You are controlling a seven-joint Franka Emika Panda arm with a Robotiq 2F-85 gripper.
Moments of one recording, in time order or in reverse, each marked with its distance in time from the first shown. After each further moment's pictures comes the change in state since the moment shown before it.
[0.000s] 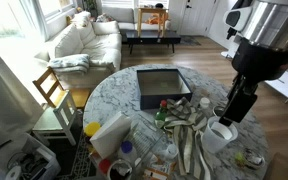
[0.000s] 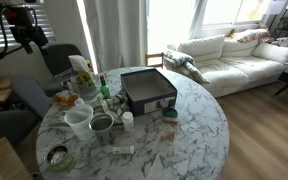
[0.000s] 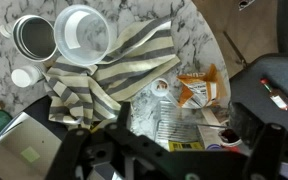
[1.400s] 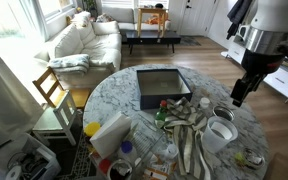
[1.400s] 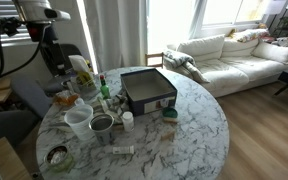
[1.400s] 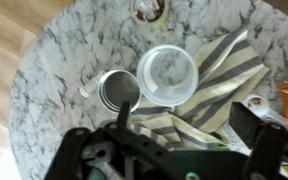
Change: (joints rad) arm -0.157 0.009 -0.116 -0.096 -0.182 -0.017 0.140
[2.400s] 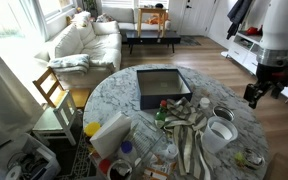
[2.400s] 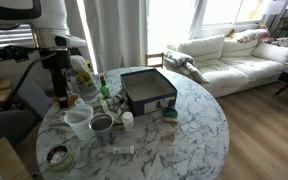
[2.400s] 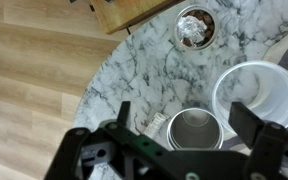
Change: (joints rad) arm -0.141 0.020 -0.100 -0.106 -0.090 0.020 0.152
